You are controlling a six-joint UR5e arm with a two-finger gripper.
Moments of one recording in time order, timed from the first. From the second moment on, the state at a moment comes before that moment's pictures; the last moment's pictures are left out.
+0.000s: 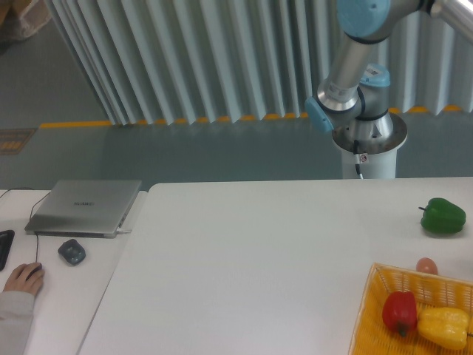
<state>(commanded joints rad) 2.77 -1.87 -1.47 -1.32 1.65 1.65</state>
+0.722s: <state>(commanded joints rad) 2.62 -2.10 -1.25 -0.99 1.64 1.18</state>
